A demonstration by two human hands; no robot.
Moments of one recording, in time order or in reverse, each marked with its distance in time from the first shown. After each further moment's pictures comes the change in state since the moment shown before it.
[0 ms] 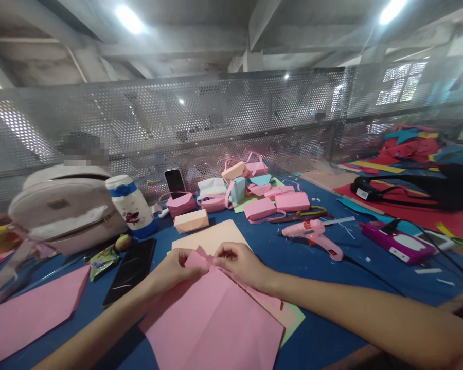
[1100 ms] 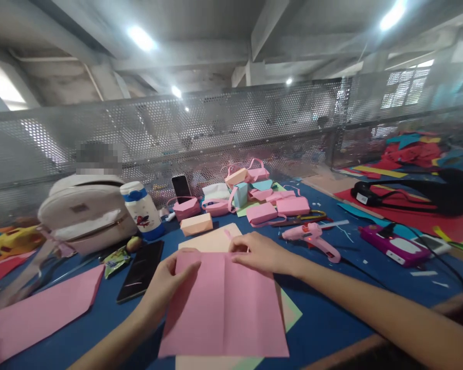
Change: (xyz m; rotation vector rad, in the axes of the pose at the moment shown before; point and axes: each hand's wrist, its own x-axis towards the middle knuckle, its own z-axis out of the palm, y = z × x) left_hand -0.036 0.001 0.009 -0.137 0.349 0.204; right_hand -0.009 -0.046 -0.044 -0.623 -0.138 -0.015
